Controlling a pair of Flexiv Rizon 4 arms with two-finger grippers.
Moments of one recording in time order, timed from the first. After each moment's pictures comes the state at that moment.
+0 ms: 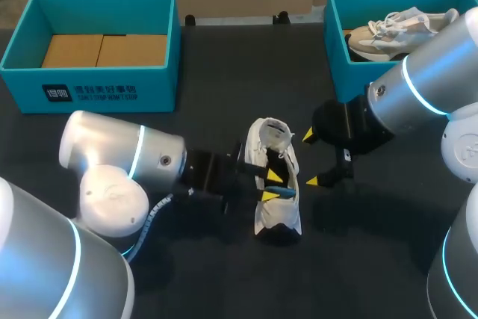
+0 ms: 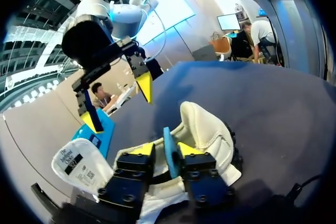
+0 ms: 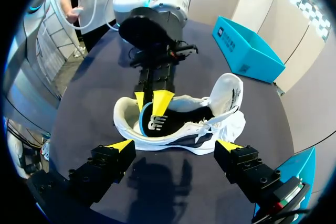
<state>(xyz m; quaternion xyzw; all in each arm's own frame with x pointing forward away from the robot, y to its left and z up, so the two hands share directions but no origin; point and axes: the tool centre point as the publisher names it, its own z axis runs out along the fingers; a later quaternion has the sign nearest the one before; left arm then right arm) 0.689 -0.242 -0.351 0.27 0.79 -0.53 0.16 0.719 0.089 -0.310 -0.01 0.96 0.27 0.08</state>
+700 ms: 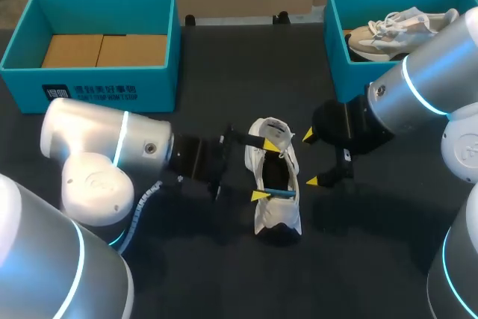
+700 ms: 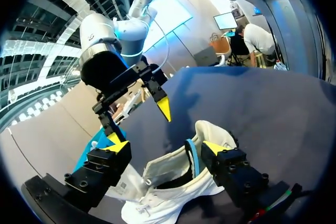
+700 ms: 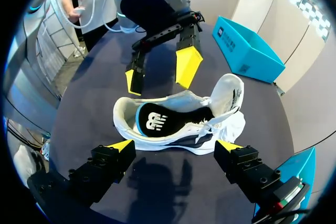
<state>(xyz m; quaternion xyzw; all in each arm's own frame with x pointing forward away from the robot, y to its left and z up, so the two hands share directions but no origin) 0.695 -0.230 -0.304 0.29 0.77 -0.54 0.19 0.719 0.089 -0.310 -0.01 0.96 0.27 0.08</state>
